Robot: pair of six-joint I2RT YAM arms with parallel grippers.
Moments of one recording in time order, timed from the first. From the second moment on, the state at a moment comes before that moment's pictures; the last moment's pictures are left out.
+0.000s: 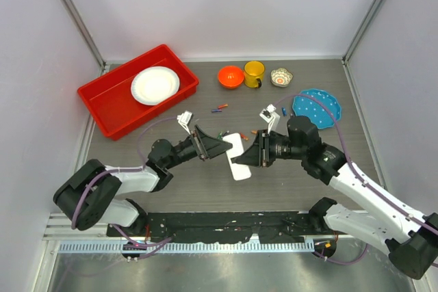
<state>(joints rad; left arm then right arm) -0.69 1.38 0.33 1.25 0.49 -1.30 0.66 0.88 0.71 -0.22 -0.62 0.70</state>
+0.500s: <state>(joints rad) -0.65 0.69 0.27 0.38 0.04 -1.10 0.65 1.42 1.03 -0.77 0.56 0.49</state>
